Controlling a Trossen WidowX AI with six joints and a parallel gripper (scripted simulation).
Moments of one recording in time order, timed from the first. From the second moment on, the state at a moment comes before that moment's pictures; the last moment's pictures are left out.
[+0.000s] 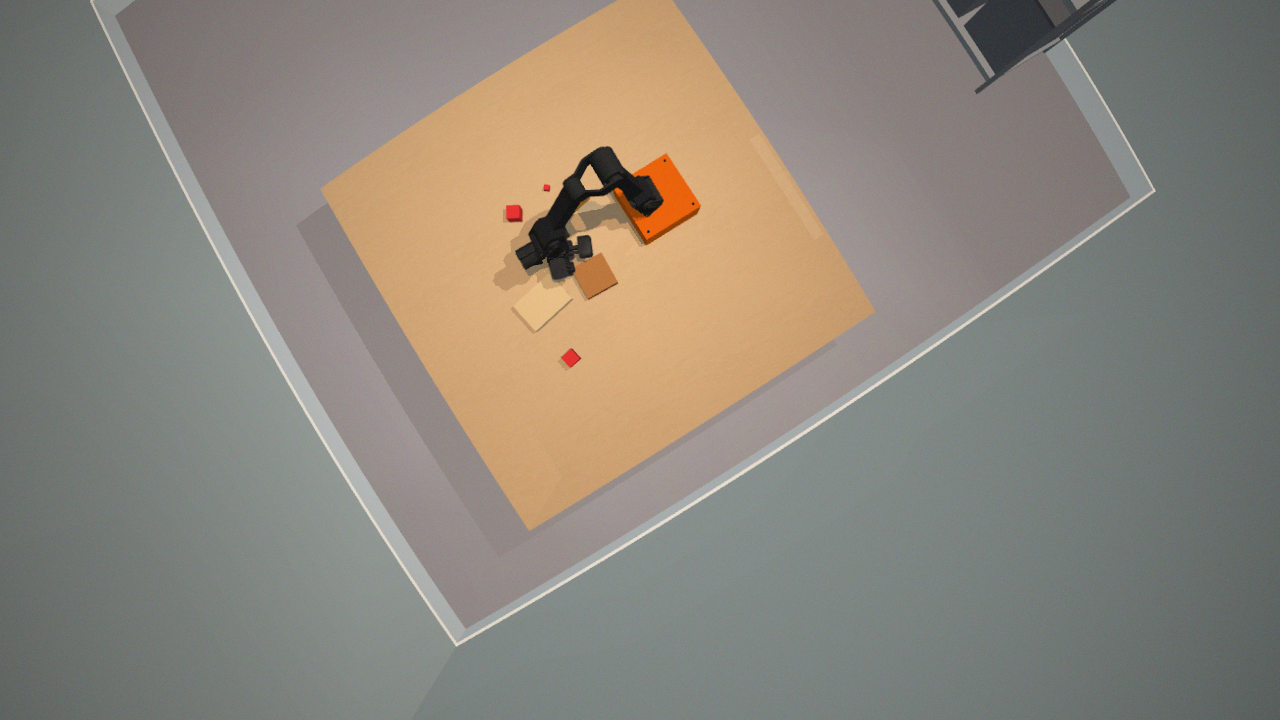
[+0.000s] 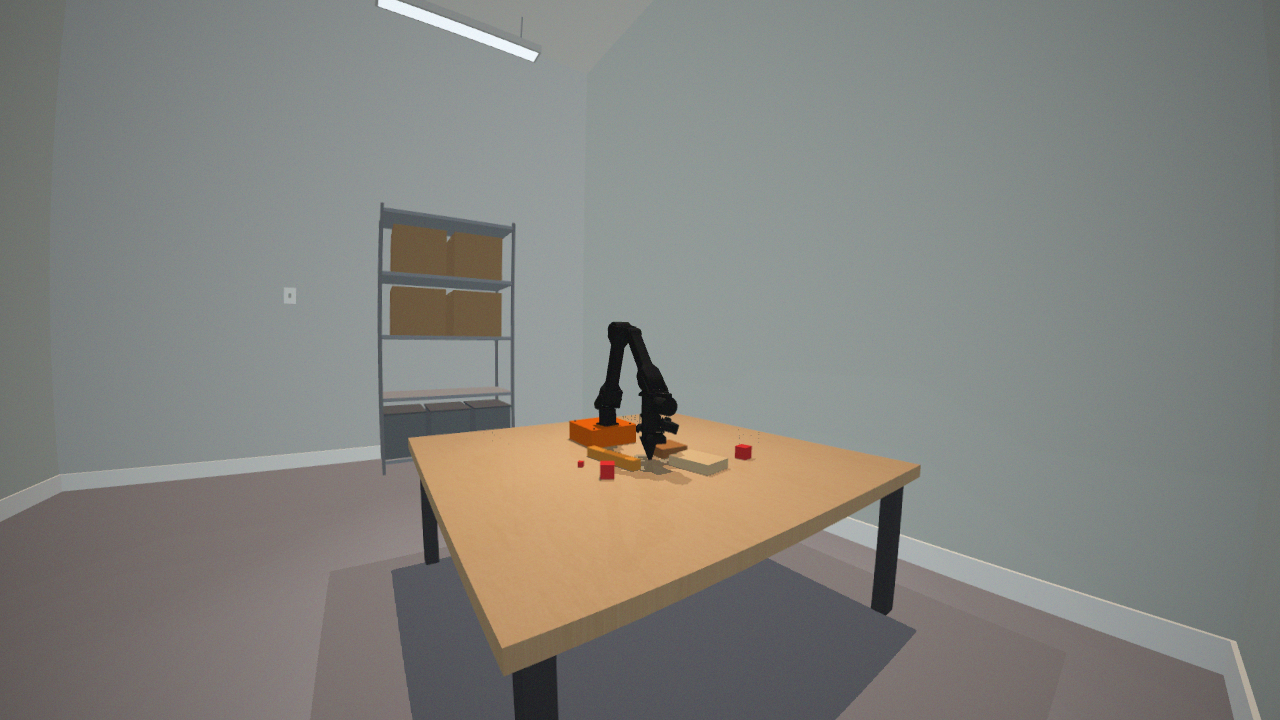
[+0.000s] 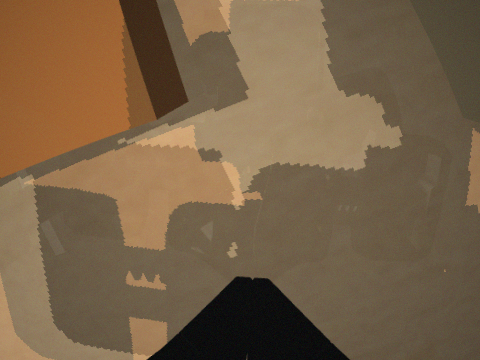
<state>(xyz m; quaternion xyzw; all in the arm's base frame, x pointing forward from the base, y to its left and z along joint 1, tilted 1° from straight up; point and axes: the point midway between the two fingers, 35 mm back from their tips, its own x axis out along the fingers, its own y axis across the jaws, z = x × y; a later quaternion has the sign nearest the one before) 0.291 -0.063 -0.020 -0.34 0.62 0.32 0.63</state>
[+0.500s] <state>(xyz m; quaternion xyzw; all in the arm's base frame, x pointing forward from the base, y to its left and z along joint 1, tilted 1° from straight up) 0.282 -0.078 -0.020 -0.34 0.62 0.32 0.63</state>
